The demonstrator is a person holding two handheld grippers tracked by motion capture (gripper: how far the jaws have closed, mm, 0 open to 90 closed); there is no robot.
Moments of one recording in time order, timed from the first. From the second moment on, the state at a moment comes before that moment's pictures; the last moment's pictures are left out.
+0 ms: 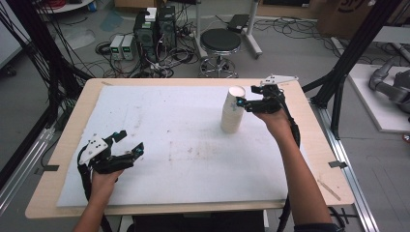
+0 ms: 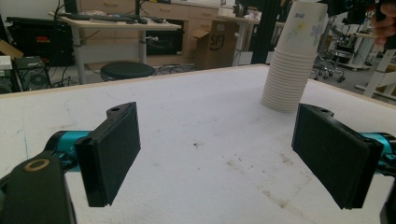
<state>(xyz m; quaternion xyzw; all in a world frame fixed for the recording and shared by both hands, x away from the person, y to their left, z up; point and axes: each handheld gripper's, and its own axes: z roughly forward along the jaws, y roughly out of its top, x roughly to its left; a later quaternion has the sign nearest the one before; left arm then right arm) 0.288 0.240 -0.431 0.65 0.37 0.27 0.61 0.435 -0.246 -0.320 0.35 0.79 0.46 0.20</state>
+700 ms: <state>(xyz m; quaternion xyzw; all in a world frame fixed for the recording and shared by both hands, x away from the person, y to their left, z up) 0.290 0.240 -0.432 0.65 0.37 0.26 0.61 0.458 -0.224 -0.332 0.34 0.80 0.46 0.18</state>
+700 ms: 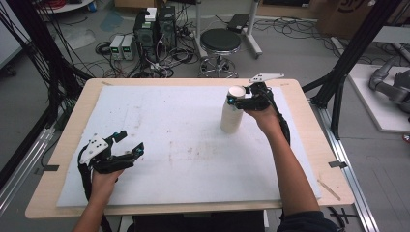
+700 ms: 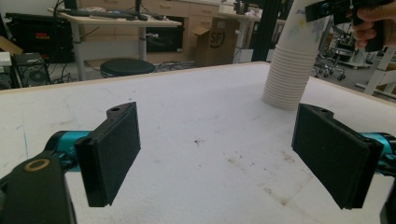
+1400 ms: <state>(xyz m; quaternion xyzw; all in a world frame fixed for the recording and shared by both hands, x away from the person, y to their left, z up) 0.290 0.240 -0.432 0.65 0.37 0.26 0.61 0.458 -0.221 -0.322 0.33 0.80 0.46 0.19</state>
